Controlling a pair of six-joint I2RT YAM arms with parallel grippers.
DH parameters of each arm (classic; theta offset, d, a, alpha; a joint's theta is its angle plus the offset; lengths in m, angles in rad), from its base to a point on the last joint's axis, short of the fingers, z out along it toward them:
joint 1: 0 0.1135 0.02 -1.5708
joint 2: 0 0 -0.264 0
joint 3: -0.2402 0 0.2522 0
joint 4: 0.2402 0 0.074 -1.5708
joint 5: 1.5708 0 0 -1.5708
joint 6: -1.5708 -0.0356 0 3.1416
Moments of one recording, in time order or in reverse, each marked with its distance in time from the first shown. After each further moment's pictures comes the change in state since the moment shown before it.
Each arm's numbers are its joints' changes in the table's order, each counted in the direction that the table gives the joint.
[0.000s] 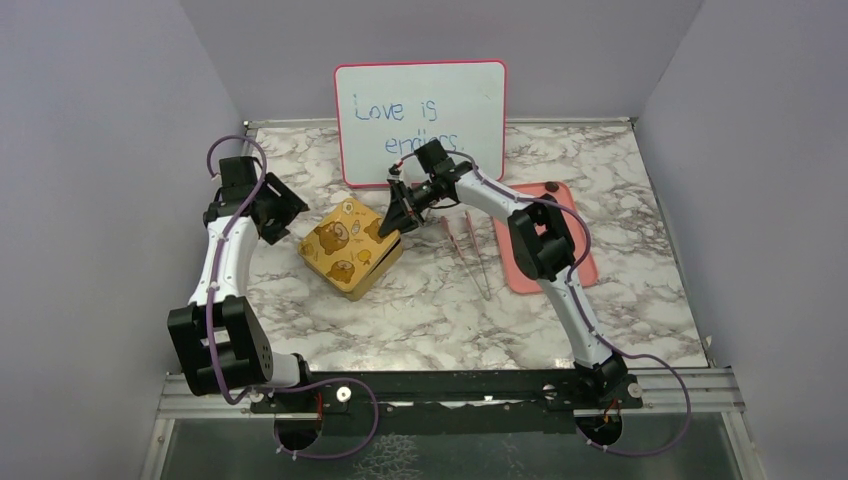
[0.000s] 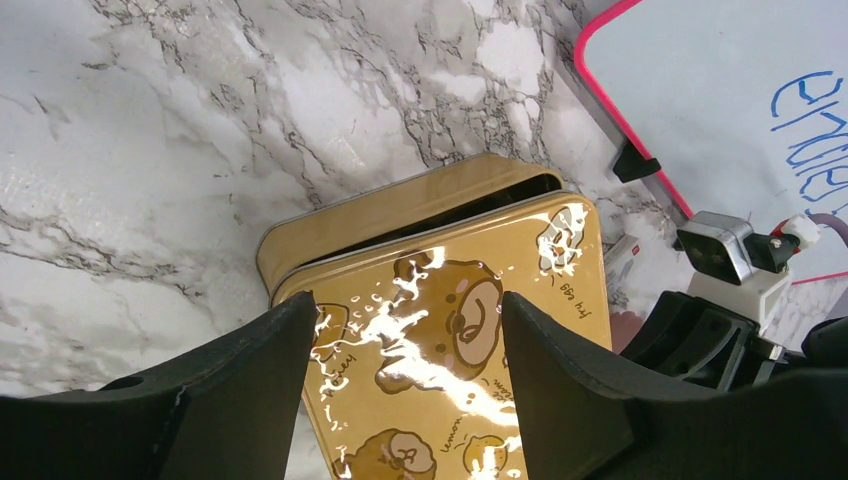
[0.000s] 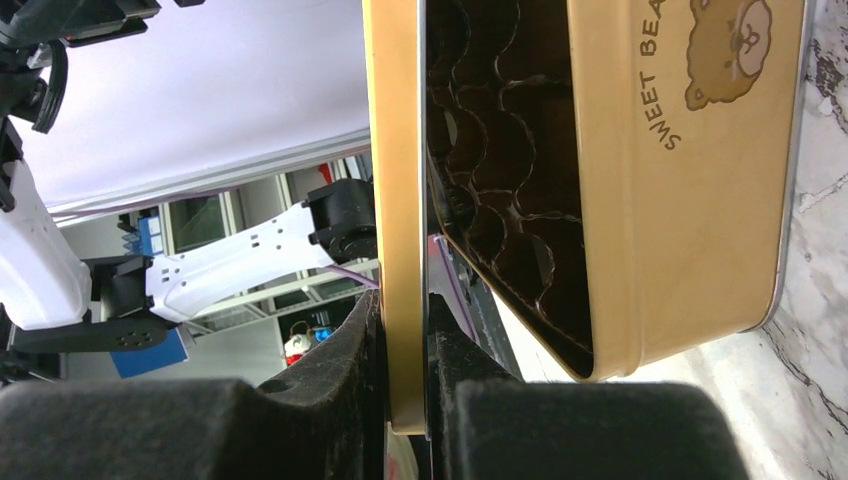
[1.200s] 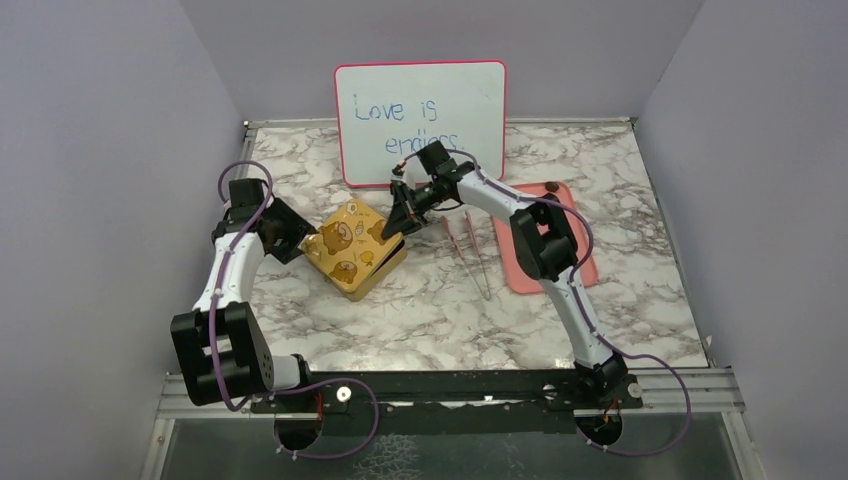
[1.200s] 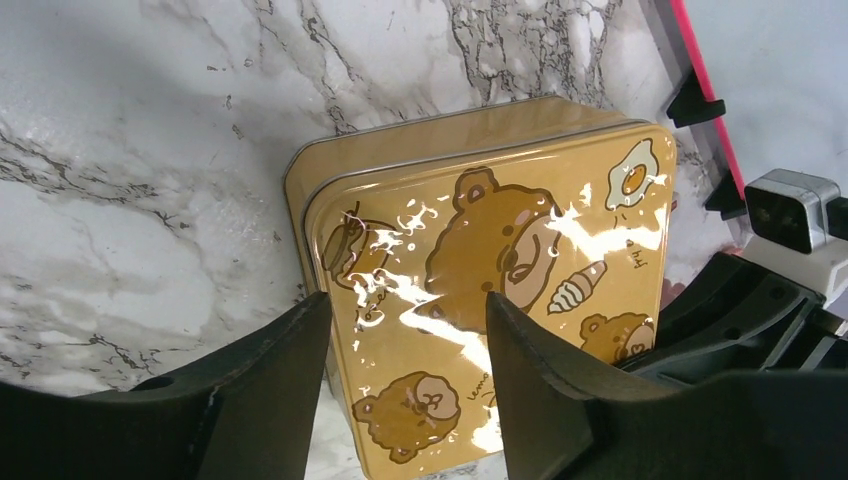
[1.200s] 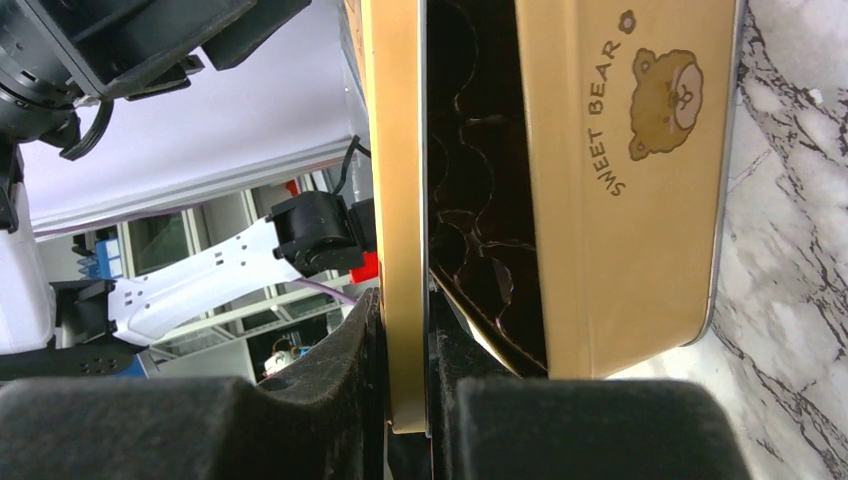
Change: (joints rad) left arm 0.000 -0.039 0.166 -0.026 0.067 0.063; right arm -0.013 -0.018 0.038 0.016 0.076 0.065
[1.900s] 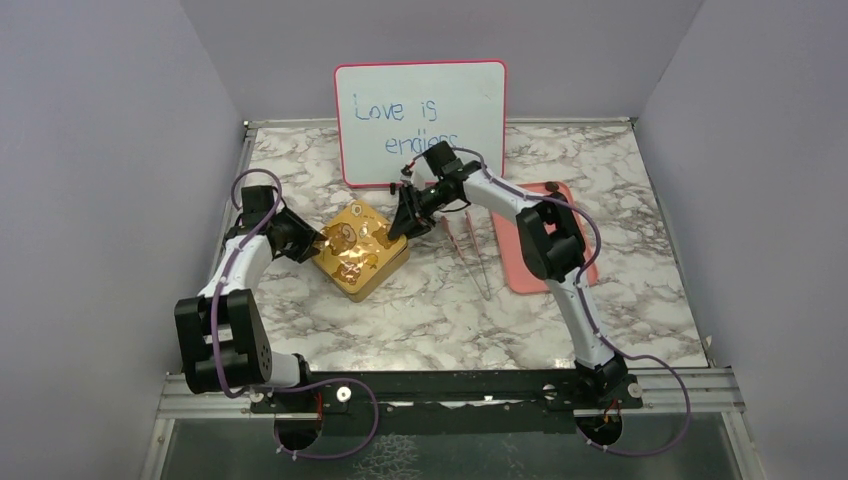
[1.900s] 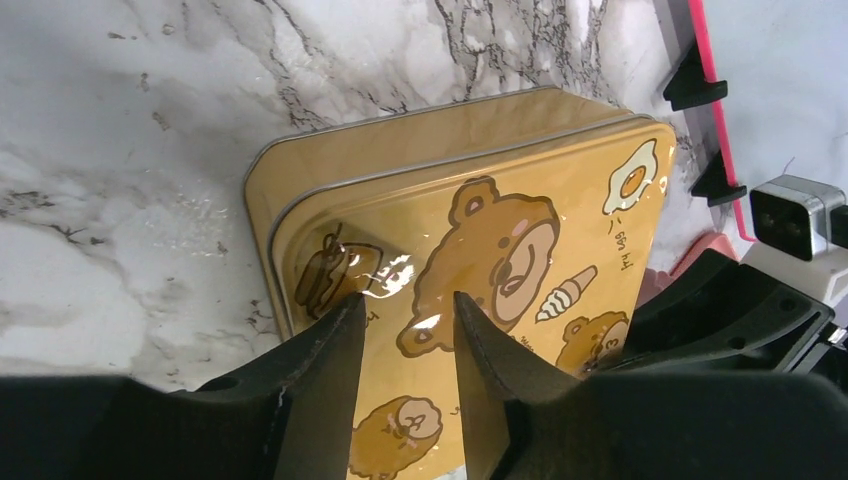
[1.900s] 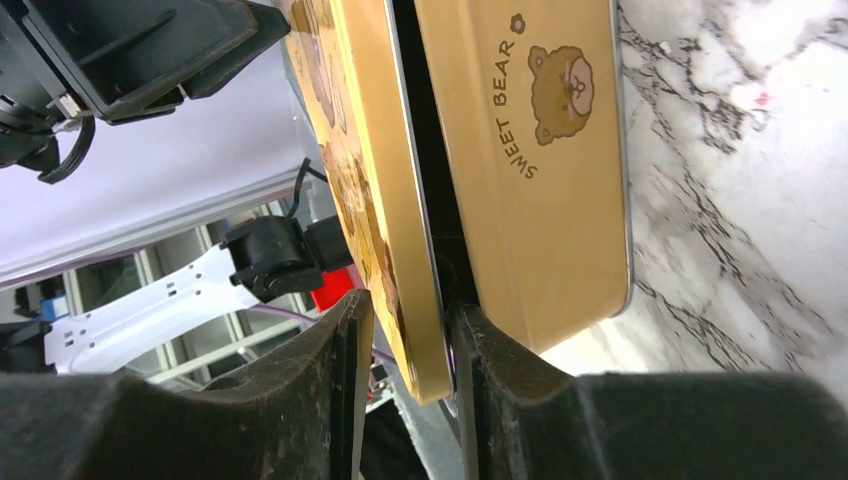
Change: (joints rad) left arm -0.035 0.043 0.080 -0.125 0.044 0.066; right arm -0.013 -0.055 0.078 0.029 0.114 0.053
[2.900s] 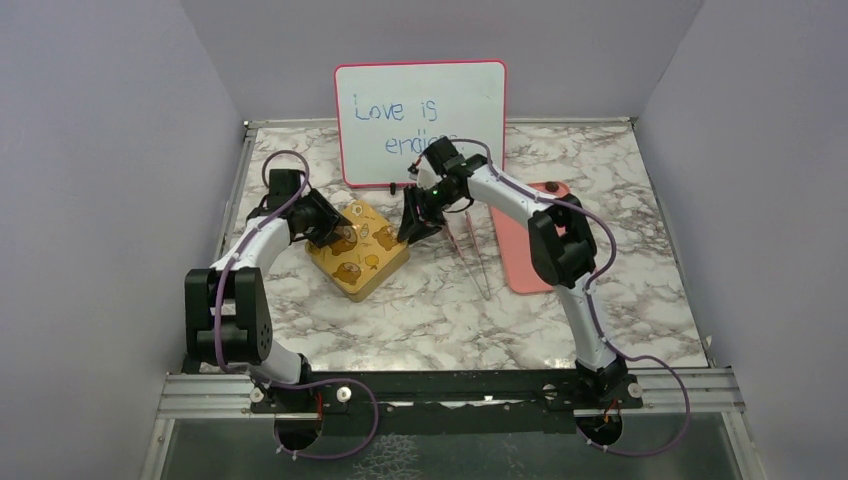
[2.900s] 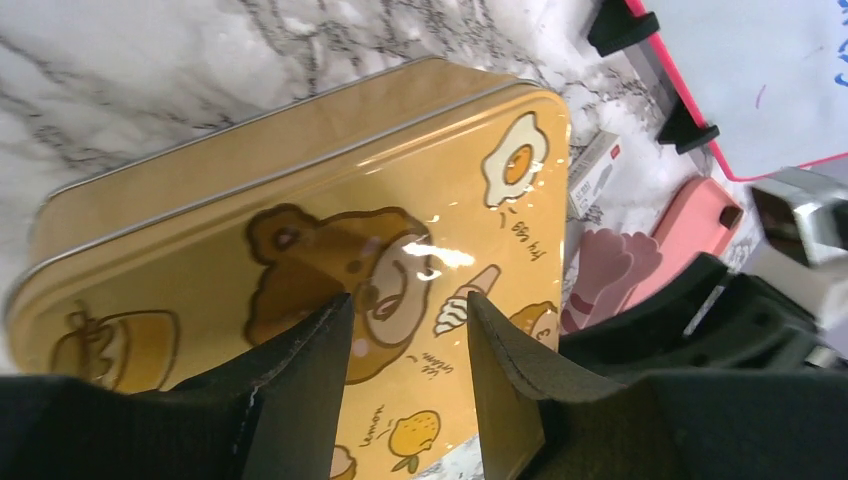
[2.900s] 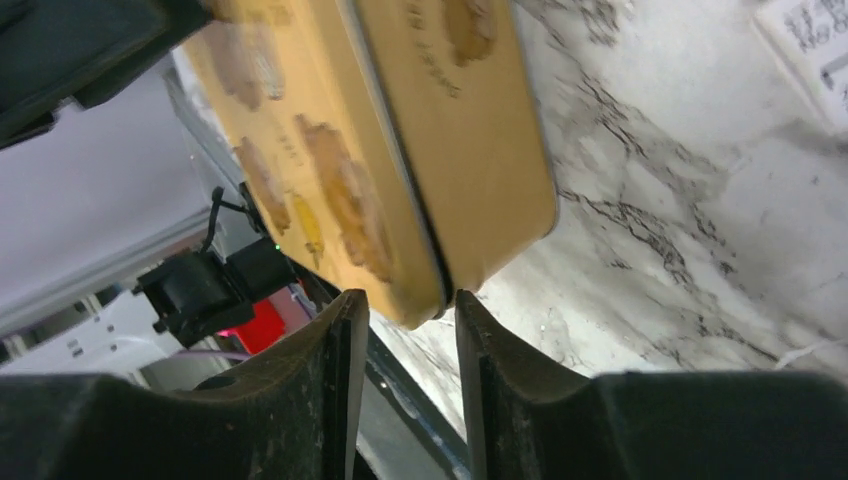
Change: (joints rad) left arm -0.138 0.124 -0.101 -0.062 0.019 0.002; right arm 0.011 -0.135 0.033 0.161 0.270 0.073
